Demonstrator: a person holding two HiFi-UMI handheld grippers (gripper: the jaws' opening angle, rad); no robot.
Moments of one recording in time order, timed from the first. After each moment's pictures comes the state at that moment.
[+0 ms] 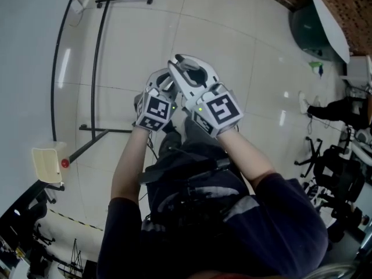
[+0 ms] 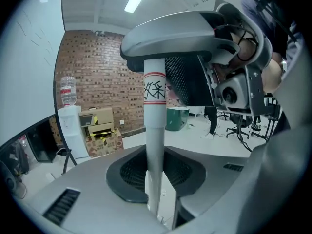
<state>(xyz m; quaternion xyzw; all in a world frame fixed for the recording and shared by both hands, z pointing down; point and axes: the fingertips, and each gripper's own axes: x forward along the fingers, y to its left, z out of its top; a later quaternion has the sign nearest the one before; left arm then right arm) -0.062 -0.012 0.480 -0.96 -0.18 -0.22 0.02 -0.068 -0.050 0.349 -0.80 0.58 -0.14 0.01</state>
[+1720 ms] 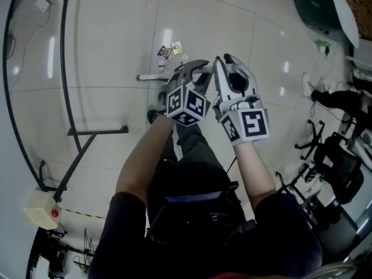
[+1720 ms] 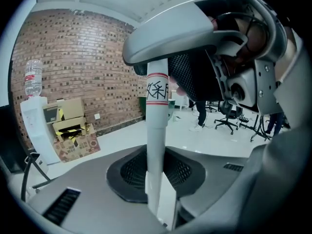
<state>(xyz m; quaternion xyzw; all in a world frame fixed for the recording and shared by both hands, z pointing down) 0.119 0.139 0.620 -0.92 -0.28 -0.26 0.05 0.136 0.111 0.495 -0.90 0.39 -0.20 -0.02</state>
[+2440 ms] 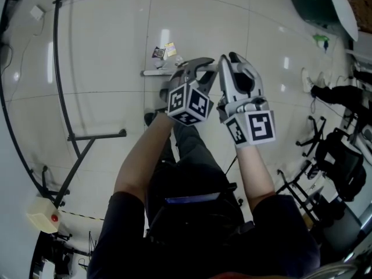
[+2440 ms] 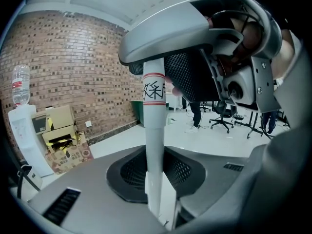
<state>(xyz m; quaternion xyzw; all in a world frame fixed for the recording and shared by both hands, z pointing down) 0.154 0.182 0.603 -0.91 -0.32 -0.23 0.07 0.168 0.151 0.478 -0.91 0.37 -0.18 0.00</state>
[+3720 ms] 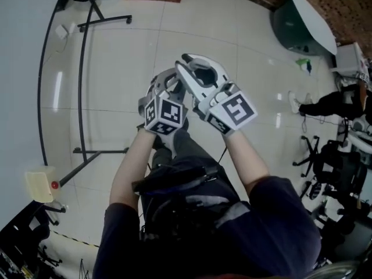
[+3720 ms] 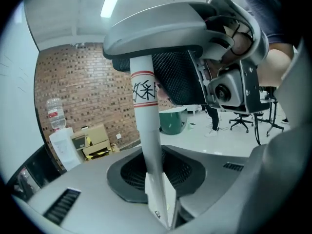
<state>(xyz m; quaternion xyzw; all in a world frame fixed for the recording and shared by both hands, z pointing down) 0.035 0.077 0.431 -0.96 -0.20 -0.18 0.11 0.018 0.040 0.299 -0.81 0.58 -0.07 0.00</state>
